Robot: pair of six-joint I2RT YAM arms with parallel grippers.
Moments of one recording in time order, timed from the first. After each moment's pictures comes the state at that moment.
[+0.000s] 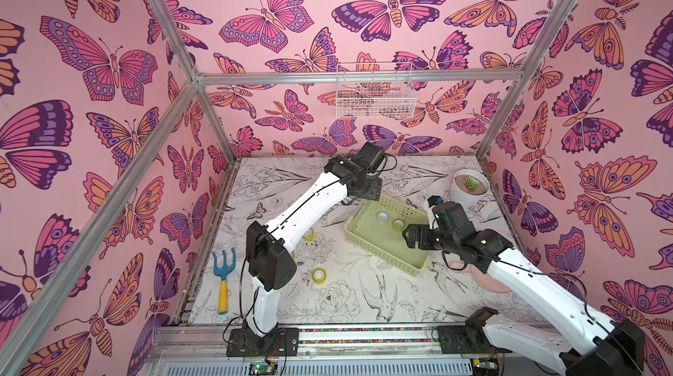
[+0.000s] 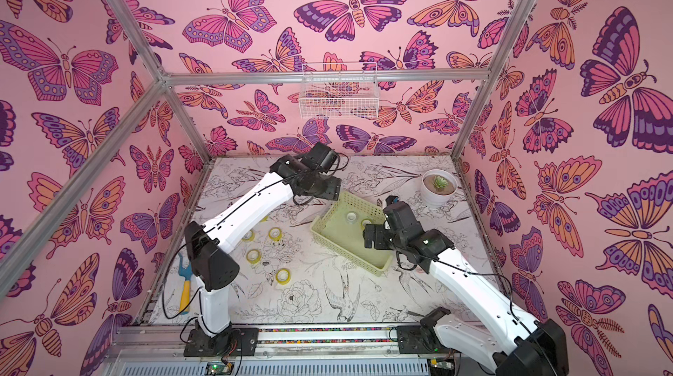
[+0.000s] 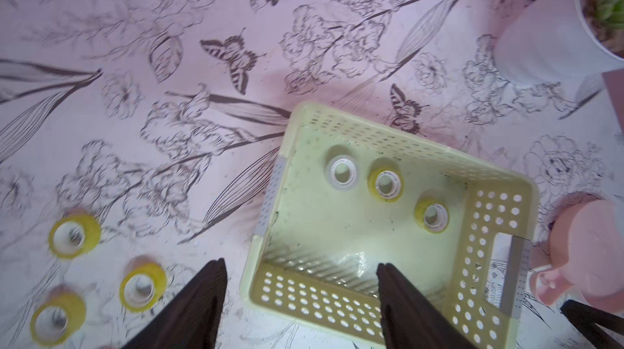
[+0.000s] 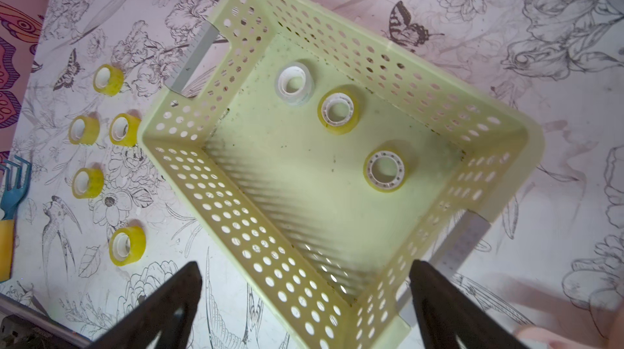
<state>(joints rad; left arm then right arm) -0.74 1.91 1.98 -1.11 -0.21 -0.46 0.62 1.07 0.87 -0.67 0.00 0.49</state>
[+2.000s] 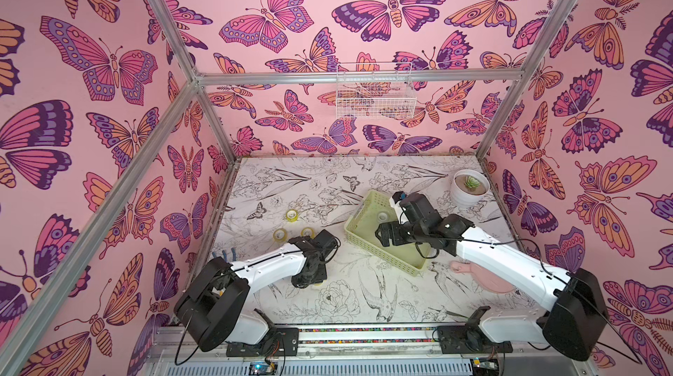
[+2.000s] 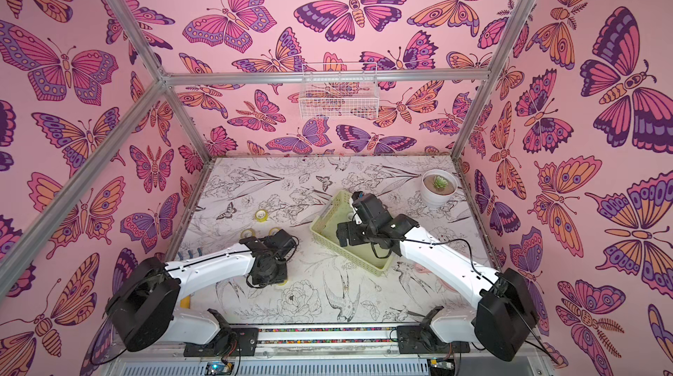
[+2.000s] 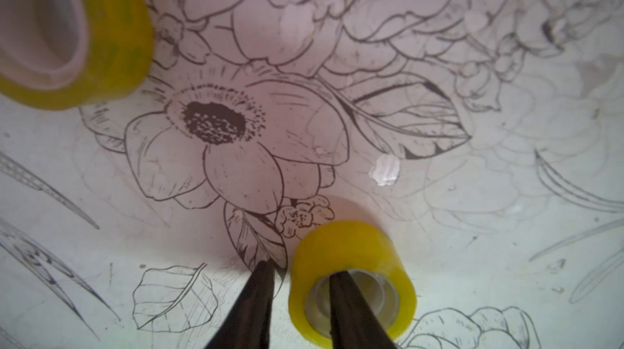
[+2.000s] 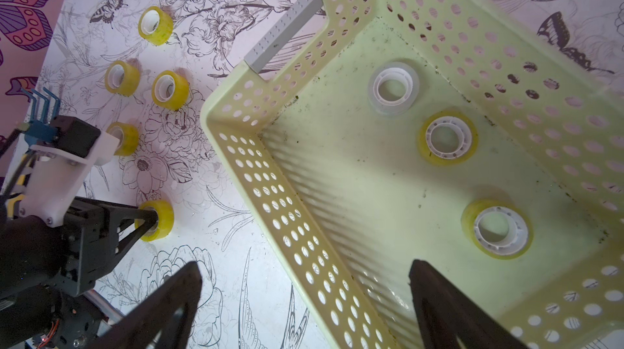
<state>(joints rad) -0.69 1.42 0.71 -0.77 -0.10 -0.87 0.75 1.32 1.01 -0.59 -0.05 0.44</state>
